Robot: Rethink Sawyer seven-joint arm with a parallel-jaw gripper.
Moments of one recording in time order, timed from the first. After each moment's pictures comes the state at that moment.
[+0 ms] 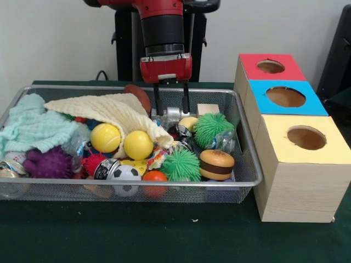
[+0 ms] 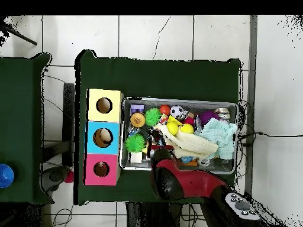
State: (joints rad) arm -0.59 -0.61 0.22 2.08 -0.46 -0.31 1.75
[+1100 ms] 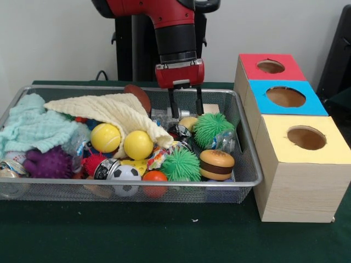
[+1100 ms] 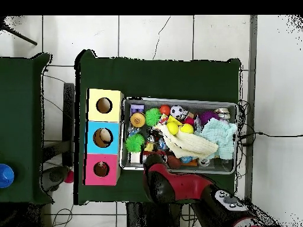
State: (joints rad) arm -0.55 -0.53 0.20 2.10 -0.44 -0.34 1.75
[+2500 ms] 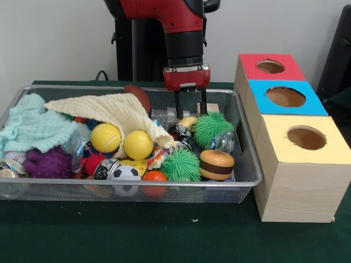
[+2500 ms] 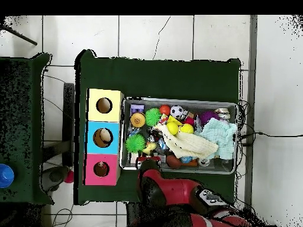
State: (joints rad) arm -0.41 -0.47 0.07 2.09 -0.42 -0.43 1.75
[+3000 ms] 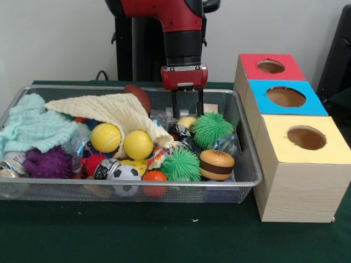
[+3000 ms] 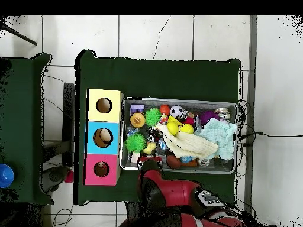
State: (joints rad) arm -0.38 -0.46 0.03 2.09 -0.42 -0.47 1.75
